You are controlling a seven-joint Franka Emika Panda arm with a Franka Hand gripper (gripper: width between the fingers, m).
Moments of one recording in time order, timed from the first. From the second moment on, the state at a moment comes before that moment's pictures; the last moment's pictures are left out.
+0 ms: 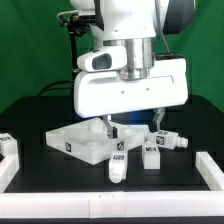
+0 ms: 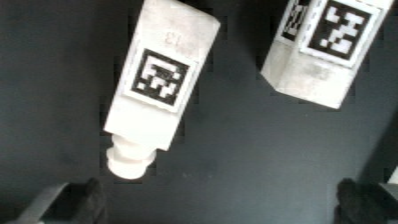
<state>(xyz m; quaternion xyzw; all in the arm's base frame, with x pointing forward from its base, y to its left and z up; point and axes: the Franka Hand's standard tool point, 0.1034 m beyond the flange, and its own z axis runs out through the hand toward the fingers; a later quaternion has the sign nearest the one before) 0.548 0.014 0.078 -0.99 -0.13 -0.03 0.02</state>
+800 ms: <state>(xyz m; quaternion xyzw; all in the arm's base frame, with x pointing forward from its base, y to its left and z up) 0.541 -0.013 0.027 -0.99 -0.13 -0.02 0.02</state>
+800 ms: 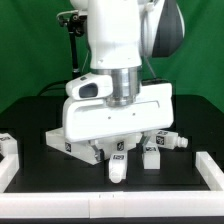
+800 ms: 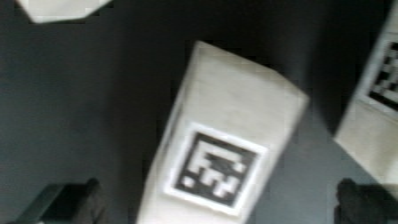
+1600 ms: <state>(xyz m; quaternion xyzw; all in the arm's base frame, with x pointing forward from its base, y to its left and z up) 0.545 -0.015 0.009 -0.99 -0.13 -0.03 0.02</state>
